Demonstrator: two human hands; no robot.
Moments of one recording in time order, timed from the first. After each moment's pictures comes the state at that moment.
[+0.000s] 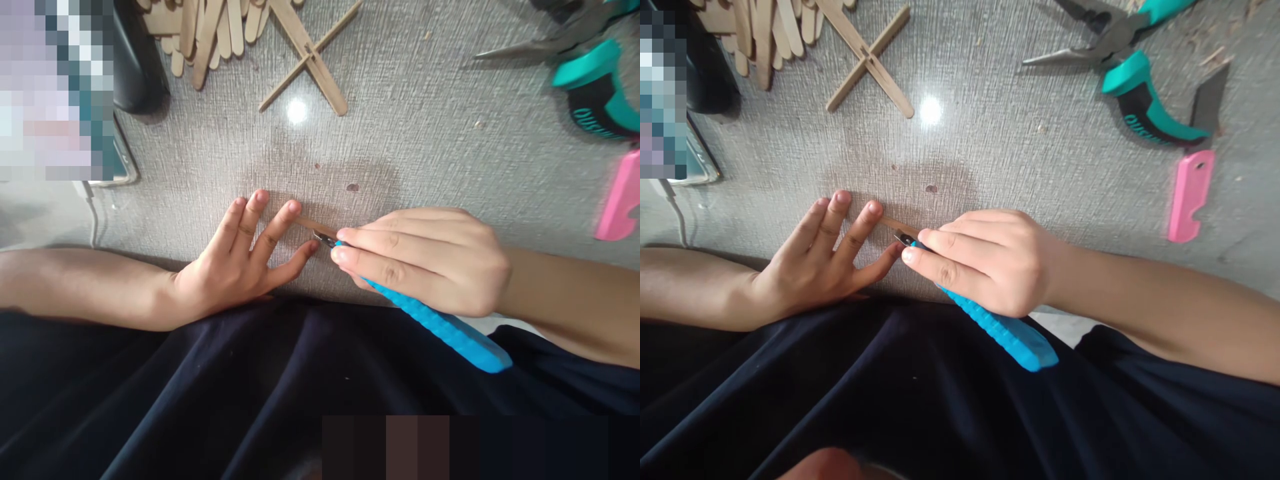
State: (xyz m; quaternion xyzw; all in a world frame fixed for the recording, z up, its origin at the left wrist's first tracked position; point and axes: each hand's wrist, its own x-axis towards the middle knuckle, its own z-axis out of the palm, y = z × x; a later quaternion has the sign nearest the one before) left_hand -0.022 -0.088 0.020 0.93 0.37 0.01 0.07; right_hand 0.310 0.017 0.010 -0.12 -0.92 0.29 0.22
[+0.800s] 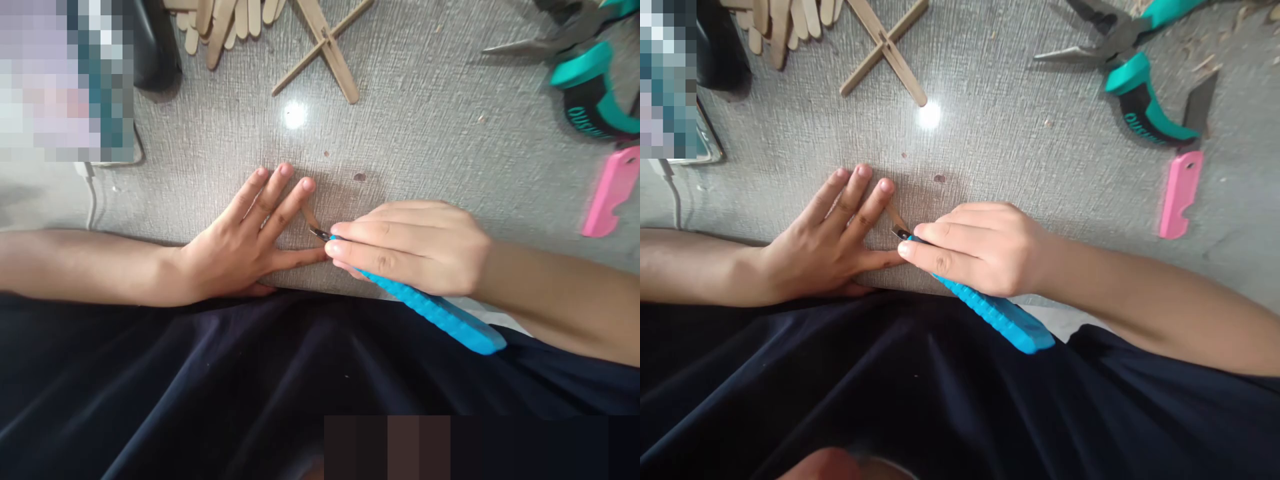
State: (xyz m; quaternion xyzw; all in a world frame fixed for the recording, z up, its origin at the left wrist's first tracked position) left_hand -0.013 -0.067 0.025 0.90 0.37 -0.07 0.22; right_hand 0.296 0.010 -0.003 -0.11 -0.92 0.28 0.26
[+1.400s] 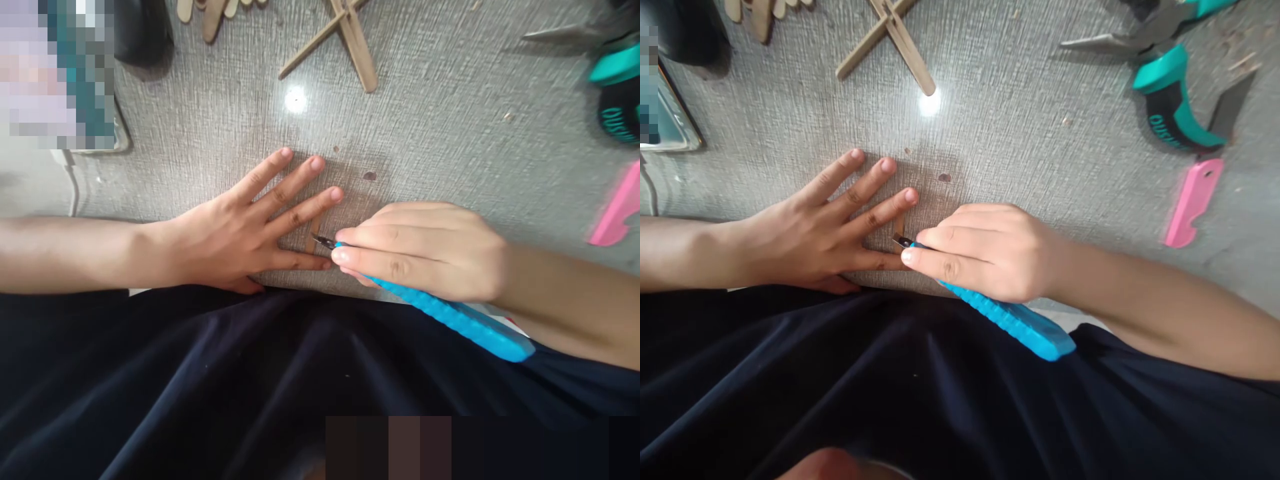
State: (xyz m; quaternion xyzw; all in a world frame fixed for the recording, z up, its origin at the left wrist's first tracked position) left_hand -0.030 -0.040 0.016 0.93 0.25 -0.03 0.26; right_hand 0.300 0.018 -0.009 -0.07 -0.90 0.35 0.26
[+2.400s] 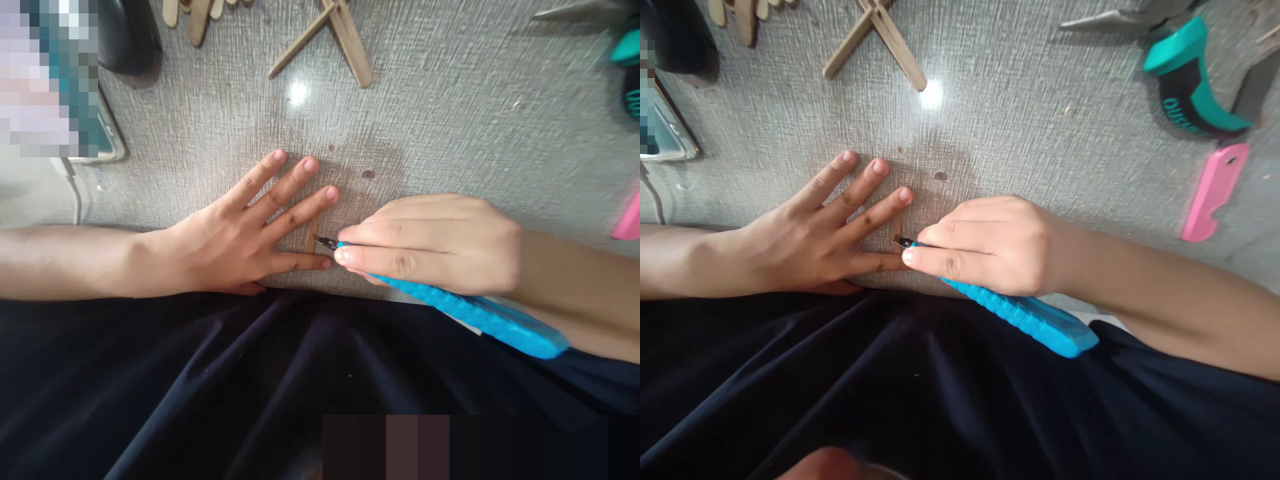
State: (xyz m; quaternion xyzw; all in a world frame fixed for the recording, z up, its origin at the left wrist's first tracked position) left_hand -0.031 -0.041 0.019 0.94 0.25 -0.03 0.24; right_hand 0.305 0.011 0.003 -0.16 -0.88 0.40 0.21
